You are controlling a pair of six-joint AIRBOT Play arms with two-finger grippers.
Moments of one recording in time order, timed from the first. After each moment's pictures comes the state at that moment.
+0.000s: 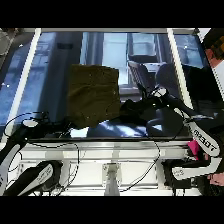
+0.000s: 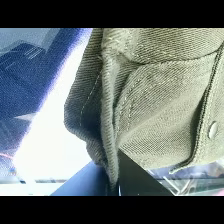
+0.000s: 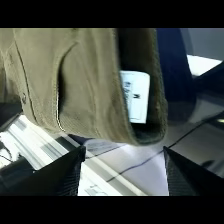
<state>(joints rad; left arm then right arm) 0.20 -1.04 0.34 0.69 -0.89 -1.35 0.22 -1.56 0.95 -0.60 1.03 1.25</state>
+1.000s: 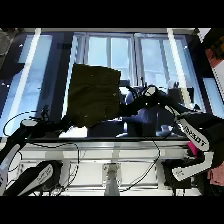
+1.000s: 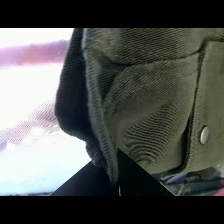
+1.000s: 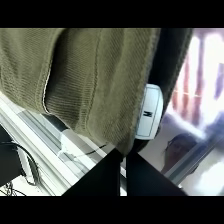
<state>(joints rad) 0.20 -1.04 0.35 0.62 -0.87 -1.27 0.32 -1.65 1.04 -0.66 1.10 1.24</state>
